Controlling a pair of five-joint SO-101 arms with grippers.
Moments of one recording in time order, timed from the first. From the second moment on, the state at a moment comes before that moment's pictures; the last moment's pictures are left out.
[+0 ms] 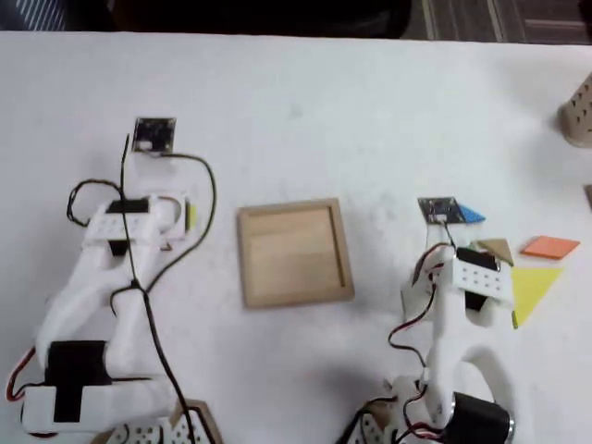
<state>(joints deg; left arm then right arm) -7.3 -7.2 43.3 38.3 4.1 12.5 -22.4 58.0 60.0 22.7</state>
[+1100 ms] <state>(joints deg) -7.3 -7.2 43.3 38.3 4.1 7.1 -22.3 58.2 55.4 15.0</state>
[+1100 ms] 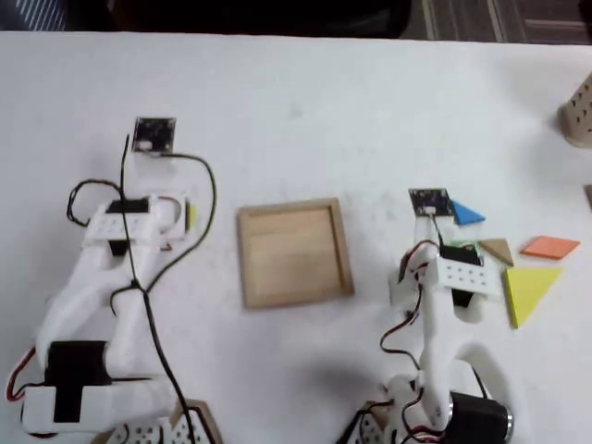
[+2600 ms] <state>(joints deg) -7.3 -7.2 43.3 38.3 4.1 4.5 -4.8 42.8 55.6 17.7</state>
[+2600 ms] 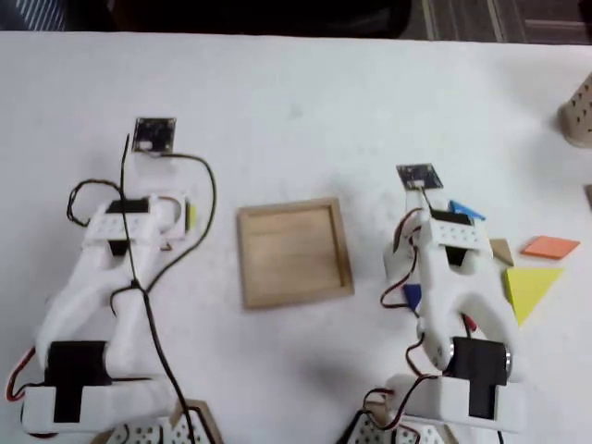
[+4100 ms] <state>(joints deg) -7.3 -7.2 43.3 38.3 4.1 4.5 -6.0 42.8 57.7 17.8</state>
